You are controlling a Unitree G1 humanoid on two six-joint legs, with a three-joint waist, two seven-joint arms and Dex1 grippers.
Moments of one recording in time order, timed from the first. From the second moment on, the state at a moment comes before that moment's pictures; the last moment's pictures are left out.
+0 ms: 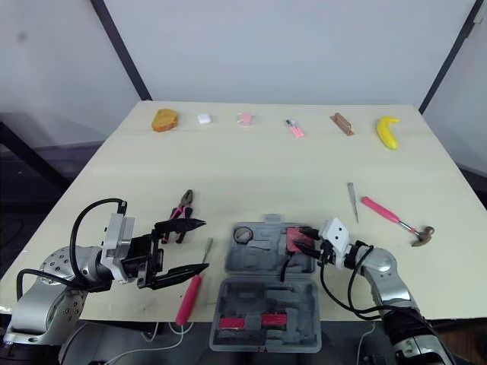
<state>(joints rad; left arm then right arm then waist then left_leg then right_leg) 0.04 0.72 0.19 -0.28 -0.63 0.13 -1.26 -0.26 -0.36 0.13 0.42 0.17 -0.23 0.97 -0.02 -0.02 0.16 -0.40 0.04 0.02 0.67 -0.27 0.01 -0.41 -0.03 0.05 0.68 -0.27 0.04</state>
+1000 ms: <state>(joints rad) 0.09 0.69 0.23 -0.24 -0.63 0.16 -1.20 -0.22 -0.38 0.11 0.21 0.19 0.01 0.88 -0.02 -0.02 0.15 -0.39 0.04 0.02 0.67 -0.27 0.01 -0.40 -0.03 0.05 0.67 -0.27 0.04</state>
